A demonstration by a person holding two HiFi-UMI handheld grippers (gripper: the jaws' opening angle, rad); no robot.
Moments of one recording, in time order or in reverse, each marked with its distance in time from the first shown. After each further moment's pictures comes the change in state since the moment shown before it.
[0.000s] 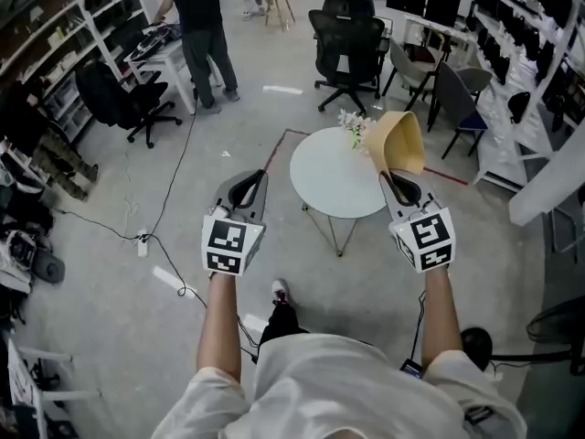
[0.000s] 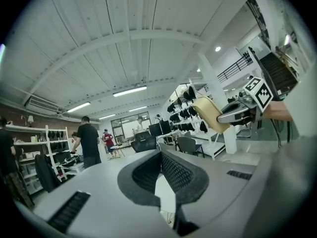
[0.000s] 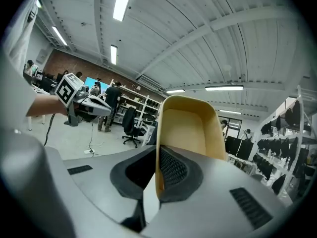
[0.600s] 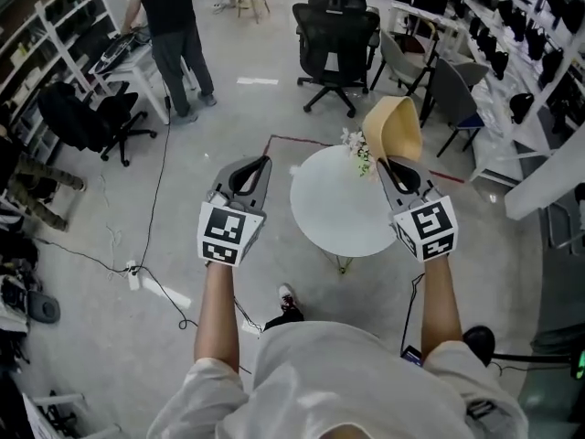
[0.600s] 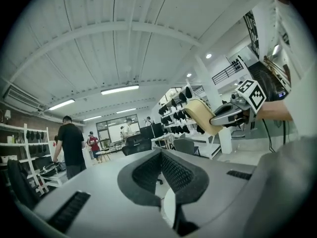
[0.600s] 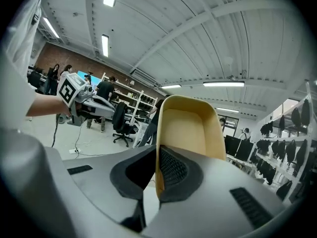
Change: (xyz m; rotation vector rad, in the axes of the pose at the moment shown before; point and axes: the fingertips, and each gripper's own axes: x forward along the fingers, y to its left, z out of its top) left arm 0.198 0.151 -0.024 0.032 -0.063 -0.163; right arm 0.229 -0.067 0.018 -0.004 0.035 -0.053
